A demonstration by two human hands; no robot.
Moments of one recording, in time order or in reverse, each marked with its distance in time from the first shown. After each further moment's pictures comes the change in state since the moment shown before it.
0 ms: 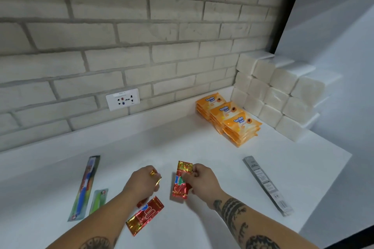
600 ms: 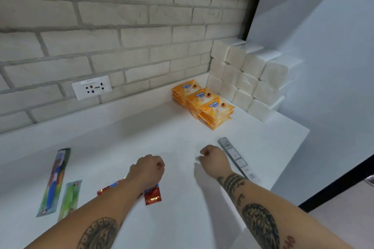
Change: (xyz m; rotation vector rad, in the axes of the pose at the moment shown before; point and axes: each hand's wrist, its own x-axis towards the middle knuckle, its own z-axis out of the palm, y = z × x) left_hand -0.008 0.056 0.048 0.227 -0.057 0.228; right_hand -0.005 0.037 -0.090 -0.477 0.283 0.068
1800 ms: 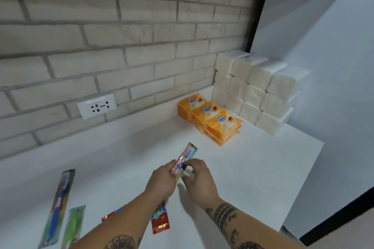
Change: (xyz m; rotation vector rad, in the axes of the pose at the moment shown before) left_hand 0.022 0.032 -0.010 -0.373 0.079 0.037; right_hand -0.004 -0.039 0.059 0.212 0.038 -0.282
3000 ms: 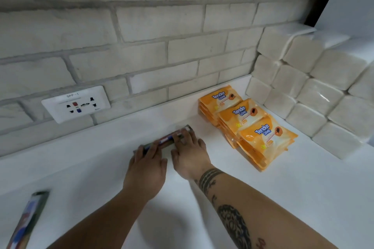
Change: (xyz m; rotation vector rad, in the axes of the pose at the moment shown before) left_hand 0.161 -0.099 -0.022 0.723 0.228 0.008; right_hand 0.226 0.008 0.080 -0.638 -0.264 -0.318
